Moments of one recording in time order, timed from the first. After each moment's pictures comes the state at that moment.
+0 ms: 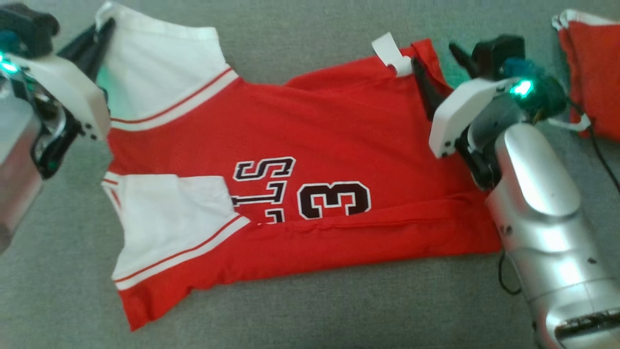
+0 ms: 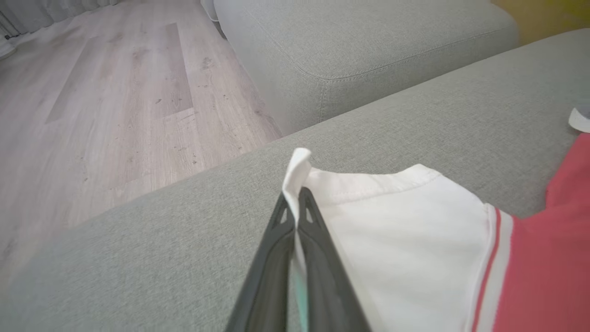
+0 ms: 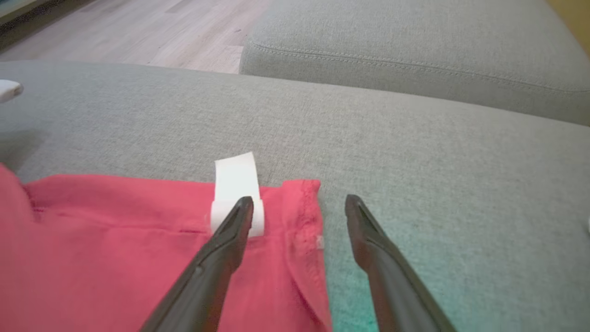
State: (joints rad) left arm -1.16 0.61 -1.24 0.76 -1.05 -0.13 -0.06; right arm -0.75 -0.08 0.23 0.65 0.12 0.13 0.18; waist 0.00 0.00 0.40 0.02
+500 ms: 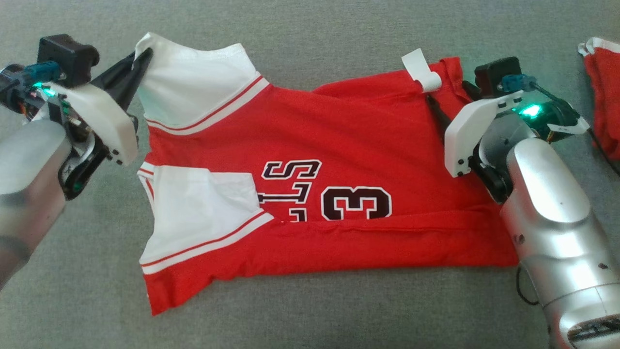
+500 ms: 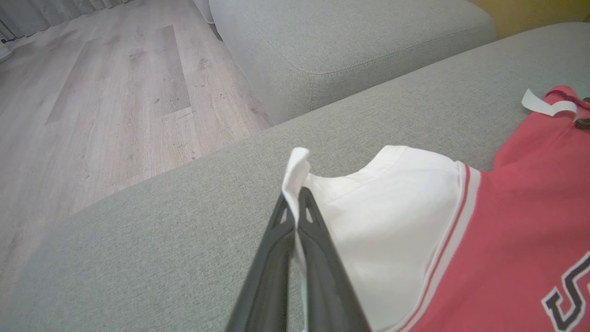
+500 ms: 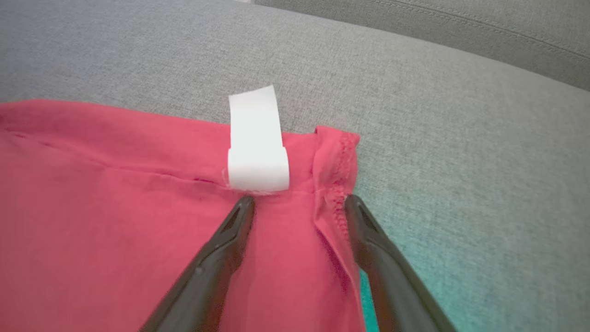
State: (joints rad) left arm -1.12 0.61 -1.30 0.67 -1.05 -0.13 -0.08; right arm -0.72 -0.14 0.25 0.71 0.10 0.13 0.31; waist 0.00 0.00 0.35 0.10
